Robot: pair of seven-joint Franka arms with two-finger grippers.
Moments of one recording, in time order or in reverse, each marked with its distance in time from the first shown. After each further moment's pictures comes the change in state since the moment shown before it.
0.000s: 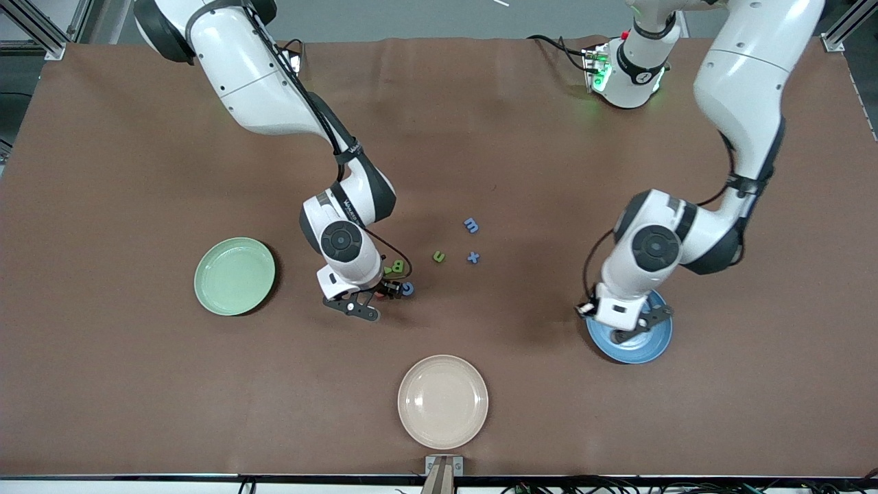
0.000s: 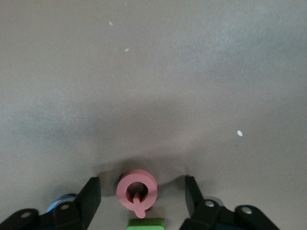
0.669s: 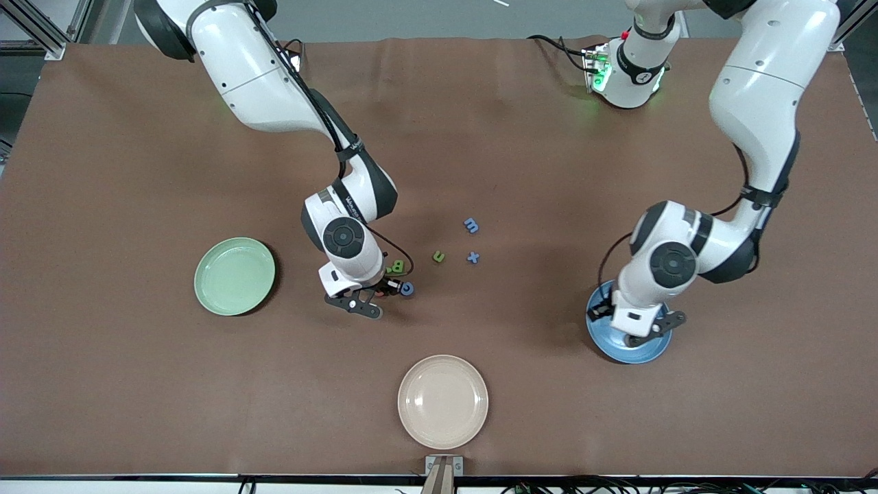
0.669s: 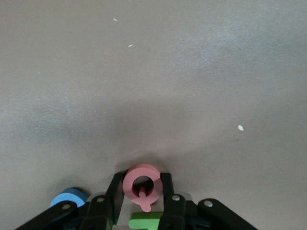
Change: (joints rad) left arm 0.013 0.047 -0.076 0.054 -0.012 -0.096 -0.035; right arm 0.005 -0.012 -0.008 -0.001 -0.002 -0.018 -0.007
